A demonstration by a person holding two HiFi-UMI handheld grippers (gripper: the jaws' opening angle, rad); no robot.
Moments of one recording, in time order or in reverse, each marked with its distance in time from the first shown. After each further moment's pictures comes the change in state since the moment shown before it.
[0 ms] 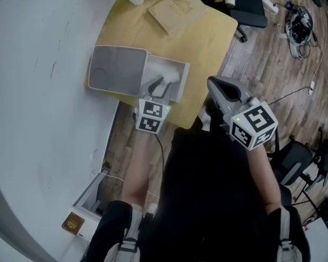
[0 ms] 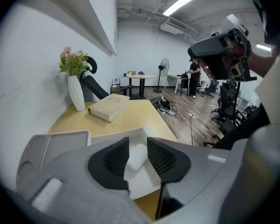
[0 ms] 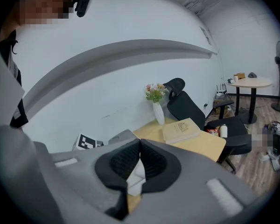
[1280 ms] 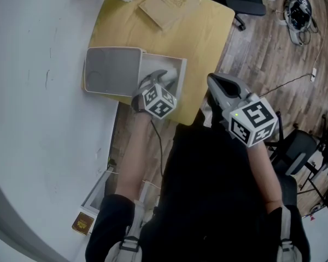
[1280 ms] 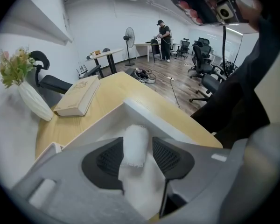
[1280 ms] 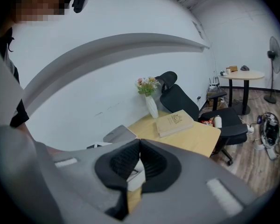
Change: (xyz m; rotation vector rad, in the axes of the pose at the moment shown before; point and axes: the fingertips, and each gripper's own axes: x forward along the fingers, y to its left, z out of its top) left arm 0.073 -0.020 -0.056 0.424 0.320 -0.194; right arm 0.008 -0.025 -0.023 0.072 0.056 -0.059
